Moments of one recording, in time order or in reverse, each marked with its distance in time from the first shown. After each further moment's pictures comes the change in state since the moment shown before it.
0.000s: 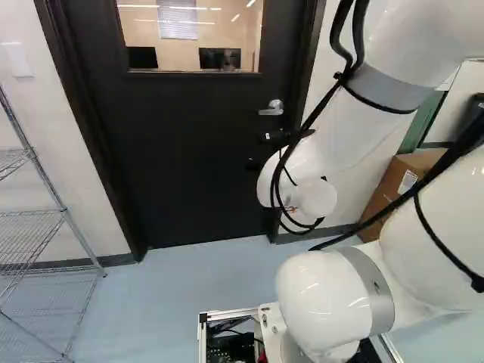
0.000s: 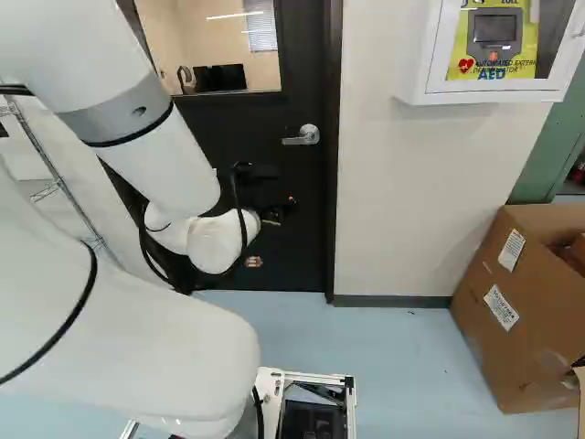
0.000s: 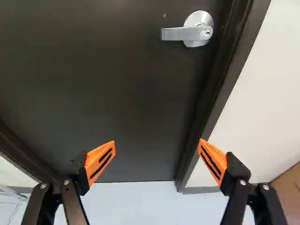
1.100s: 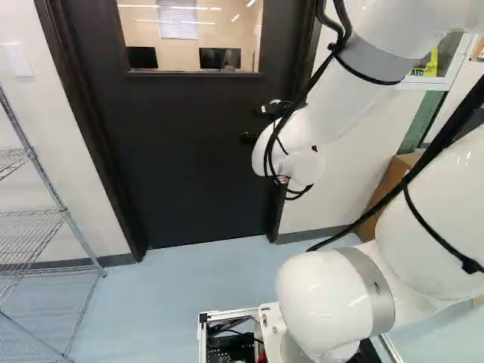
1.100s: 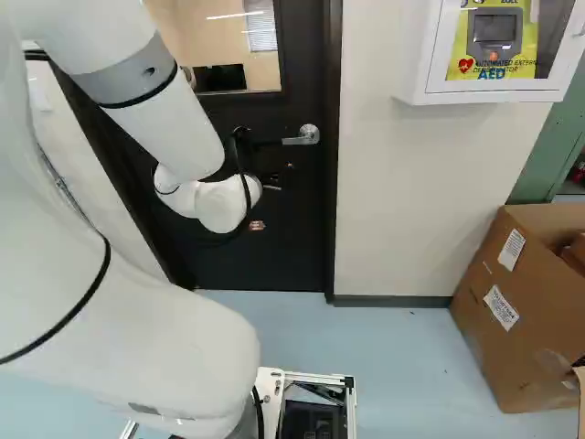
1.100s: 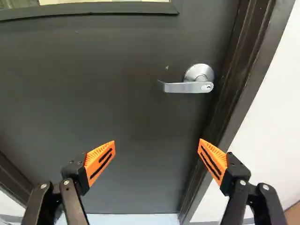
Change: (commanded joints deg) arm 0.9 -3.4 -10.7 0.0 0.0 0.0
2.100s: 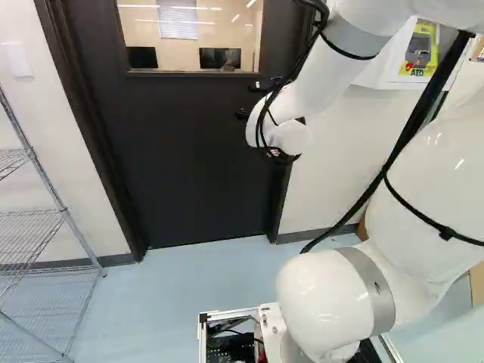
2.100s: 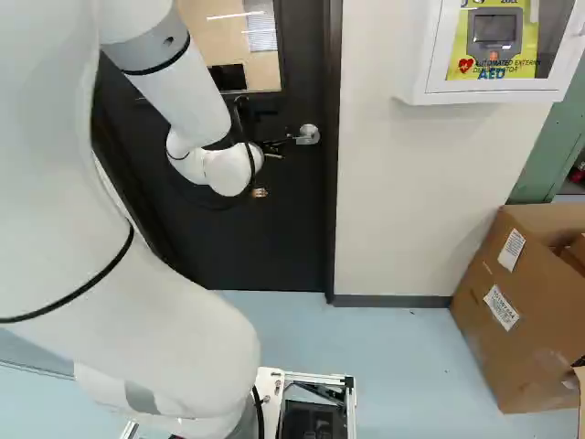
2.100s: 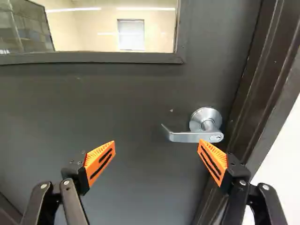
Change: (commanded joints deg) arm 0.9 -6.8 -13.0 0.0 0.0 0.0
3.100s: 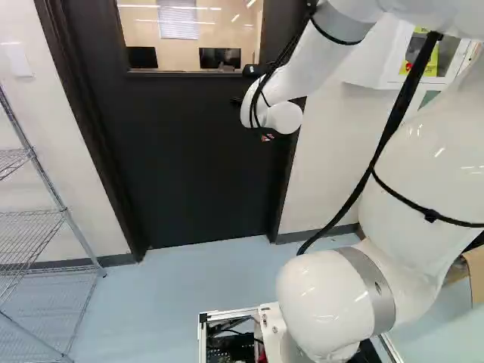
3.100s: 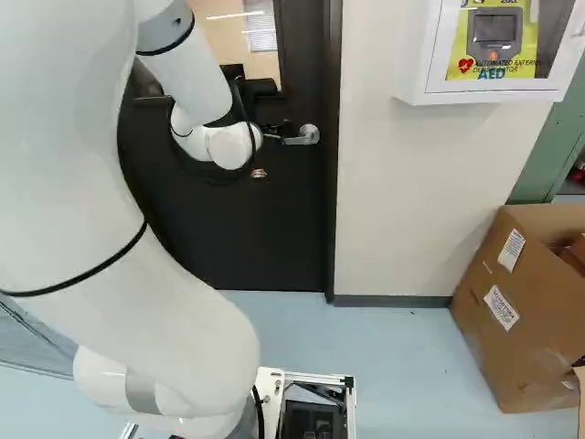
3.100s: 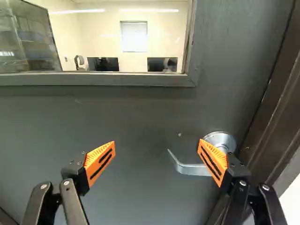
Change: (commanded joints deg) arm 1.1 -4.2 -8.9 0.0 -5.4 0.0
